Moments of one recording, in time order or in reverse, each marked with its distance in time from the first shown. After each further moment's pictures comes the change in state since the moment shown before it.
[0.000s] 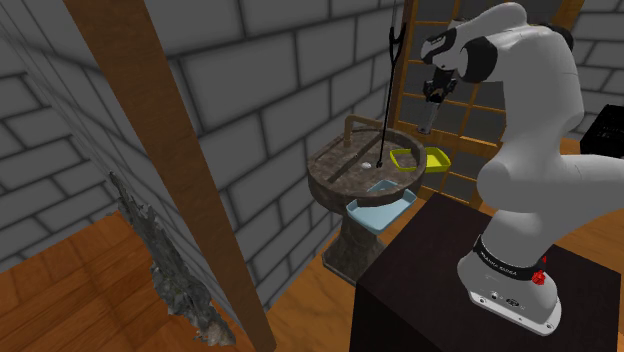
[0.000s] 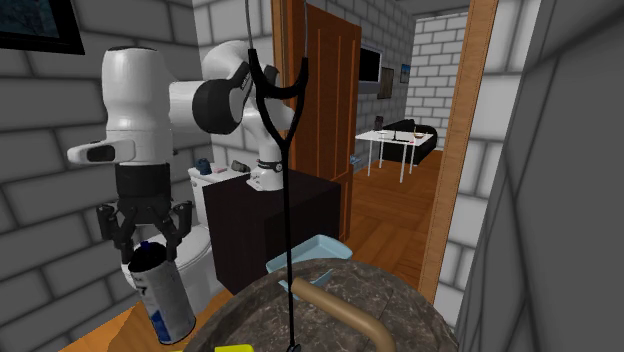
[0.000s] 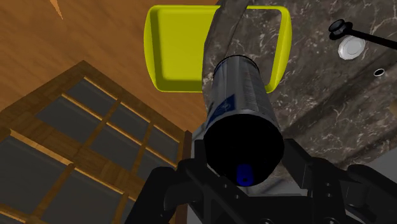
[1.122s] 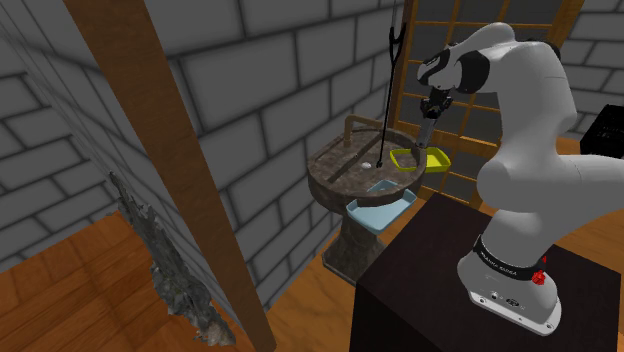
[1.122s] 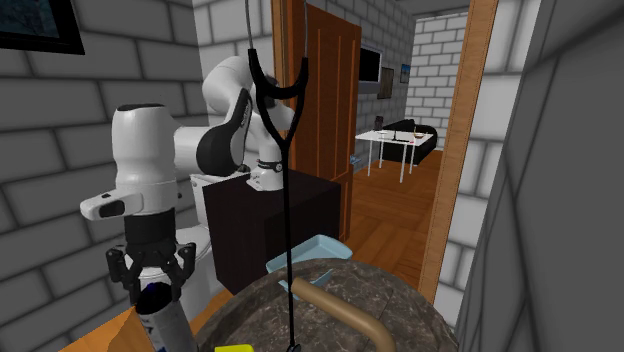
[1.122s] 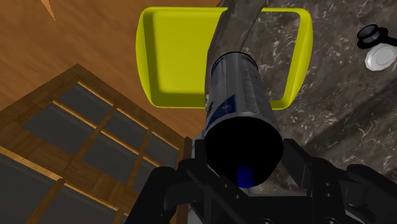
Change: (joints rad) arm -0.013 0.111 0.015 -0.023 0.018 0.133 -0.019
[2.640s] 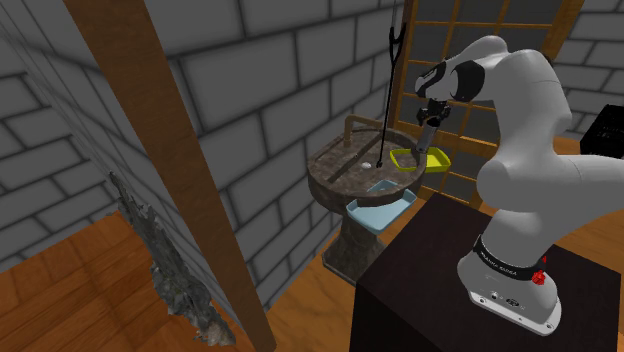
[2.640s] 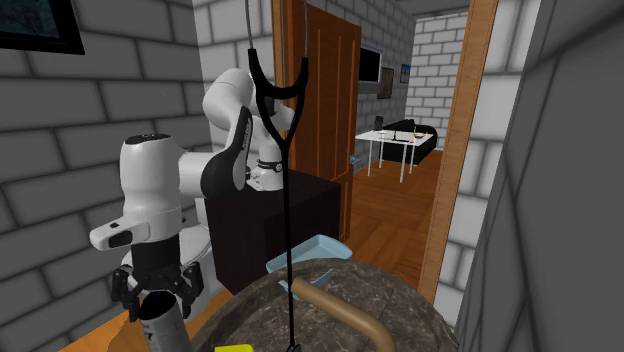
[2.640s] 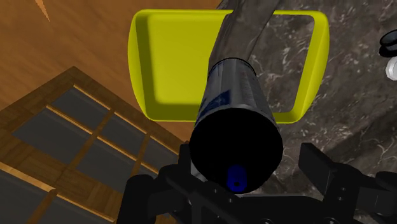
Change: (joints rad) arm -0.007 0.082 0.010 0.009 0.010 0.075 -0.008
